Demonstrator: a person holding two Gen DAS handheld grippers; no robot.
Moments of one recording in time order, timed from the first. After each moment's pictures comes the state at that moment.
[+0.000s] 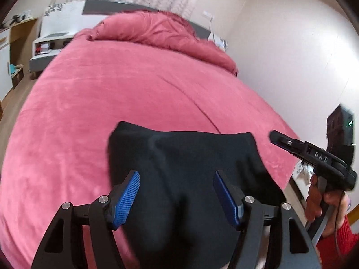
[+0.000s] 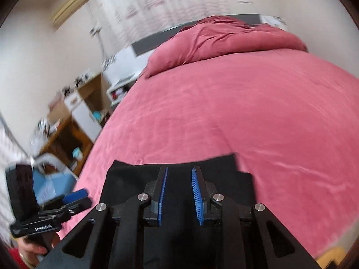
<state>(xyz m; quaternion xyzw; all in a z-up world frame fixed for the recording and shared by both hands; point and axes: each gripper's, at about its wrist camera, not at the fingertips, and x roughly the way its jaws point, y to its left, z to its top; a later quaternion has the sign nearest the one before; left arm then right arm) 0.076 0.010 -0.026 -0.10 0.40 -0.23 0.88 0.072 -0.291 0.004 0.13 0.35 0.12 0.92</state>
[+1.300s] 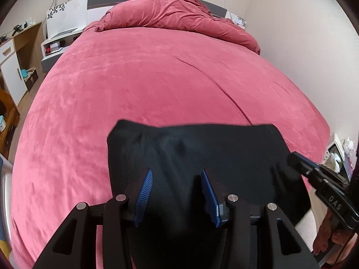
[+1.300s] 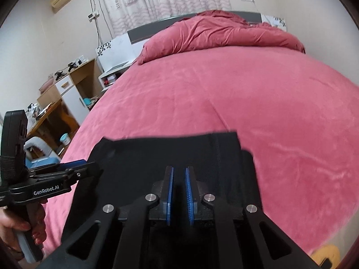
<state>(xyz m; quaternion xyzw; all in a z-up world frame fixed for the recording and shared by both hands) 0.093 -0.020 -0.045 -0.04 0.45 -0.16 0.88 0.047 -0.292 -0.036 0.10 0.37 0.09 0.92</state>
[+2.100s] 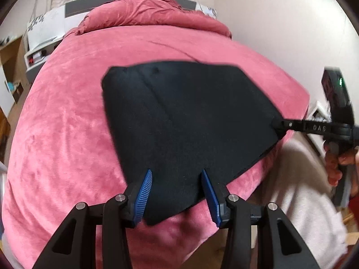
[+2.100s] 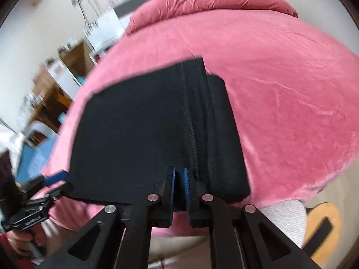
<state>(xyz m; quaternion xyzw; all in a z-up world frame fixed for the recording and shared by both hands) -0.026 0.013 -0.072 -0.01 0.43 -0.23 0.87 -0.010 -0.337 -0.071 0.15 0.46 0.10 0.87</state>
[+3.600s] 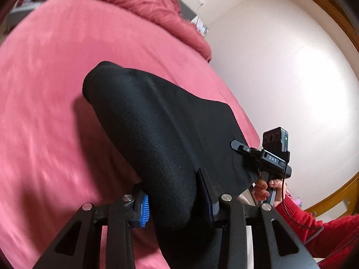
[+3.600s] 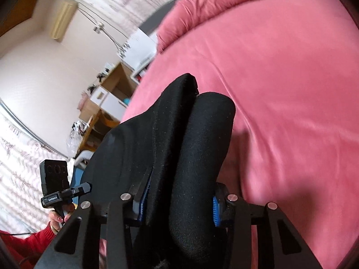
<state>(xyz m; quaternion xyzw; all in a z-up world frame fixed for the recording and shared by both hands) 0.119 0.045 -0.056 -0.21 0.45 -0.35 0.79 0.119 -0.375 -0.082 0.27 0.41 0.24 0.84</state>
